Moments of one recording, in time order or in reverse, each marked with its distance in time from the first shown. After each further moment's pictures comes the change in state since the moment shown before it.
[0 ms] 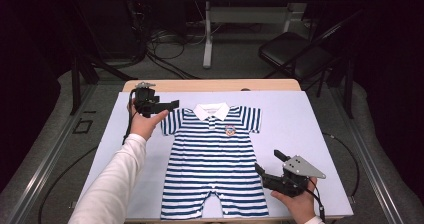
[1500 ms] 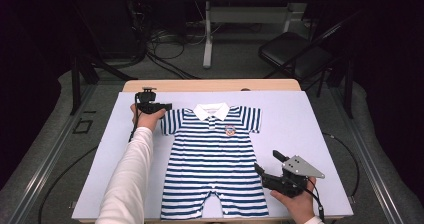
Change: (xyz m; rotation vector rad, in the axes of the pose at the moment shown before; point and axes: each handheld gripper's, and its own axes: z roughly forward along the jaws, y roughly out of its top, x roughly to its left) left arm 0.055 -0.020 0.061 0.112 0.159 -0.146; right arm 0.000 -0.003 0.002 0.009 0.005 0.007
